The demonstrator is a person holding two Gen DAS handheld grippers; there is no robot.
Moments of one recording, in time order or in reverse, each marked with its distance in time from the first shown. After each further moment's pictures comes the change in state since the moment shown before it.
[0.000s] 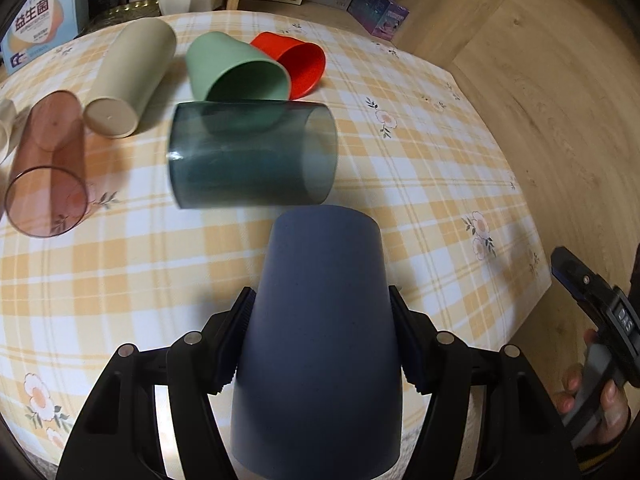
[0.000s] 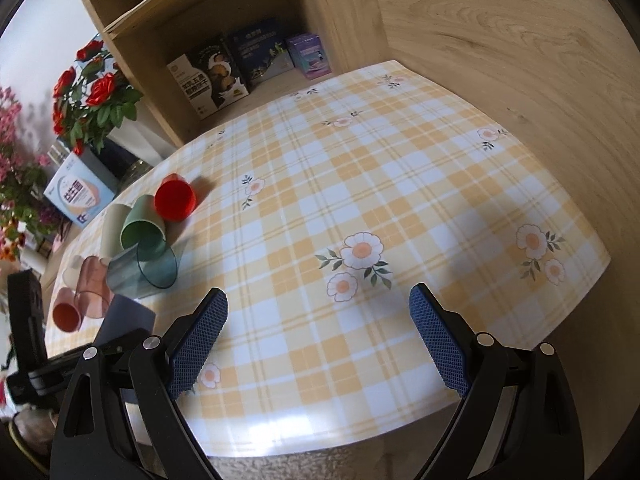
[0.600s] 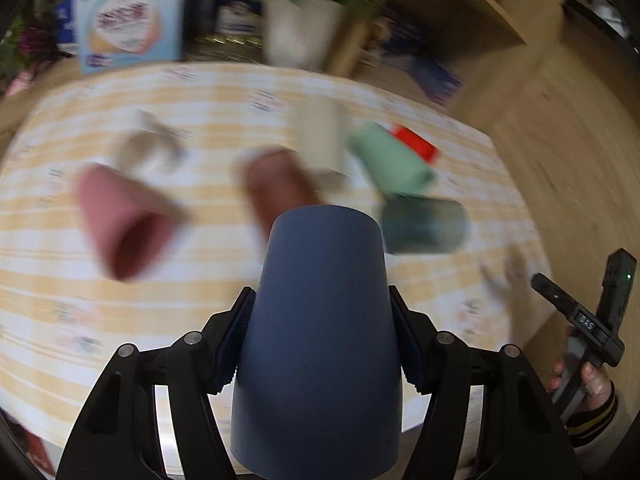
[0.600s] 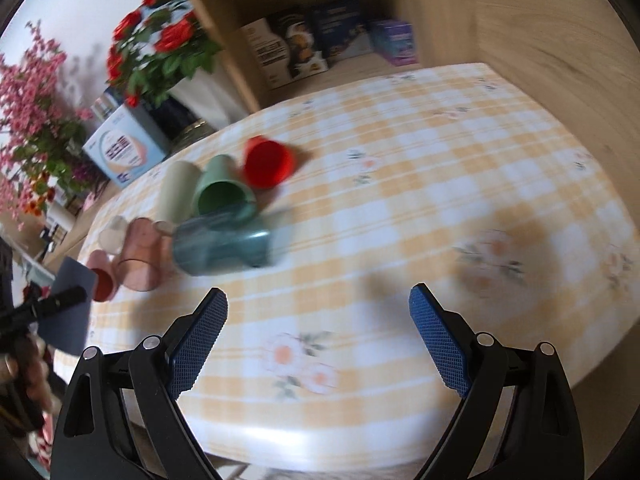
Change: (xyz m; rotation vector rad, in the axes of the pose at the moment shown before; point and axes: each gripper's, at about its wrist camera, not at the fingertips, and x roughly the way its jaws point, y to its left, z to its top) left arm -0.127 0.136 0.000 -0.057 -0.109 0.042; right arm 0.022 0.097 -0.012 -0.125 0.046 0.111
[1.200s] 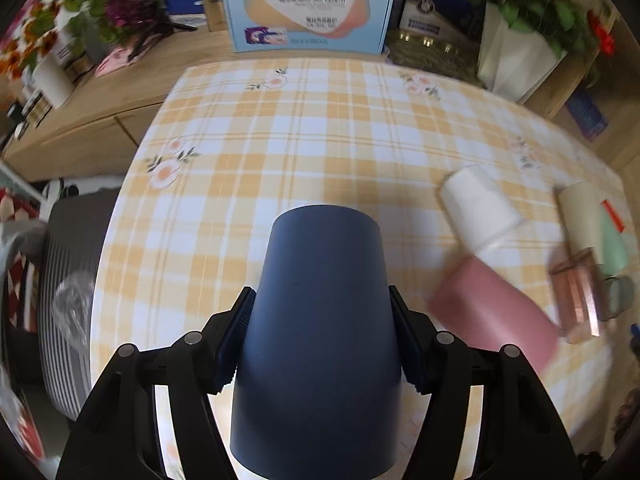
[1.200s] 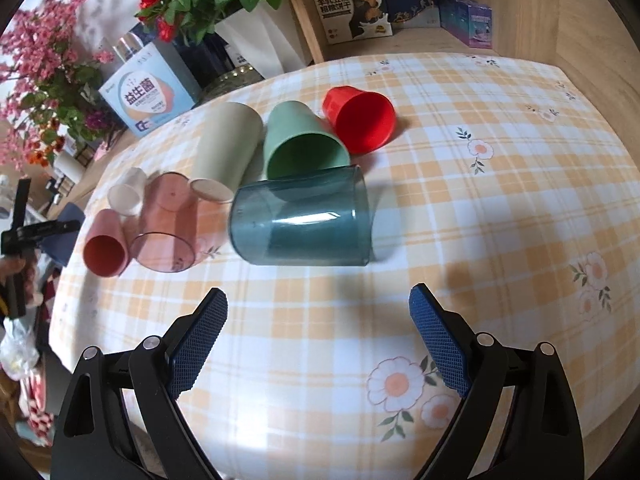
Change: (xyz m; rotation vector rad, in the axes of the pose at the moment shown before) left arm -0.041 0.277 0.085 -0.107 0.060 0.373; right arm 0.070 0.102 0.002 -0.126 0.127 0.053
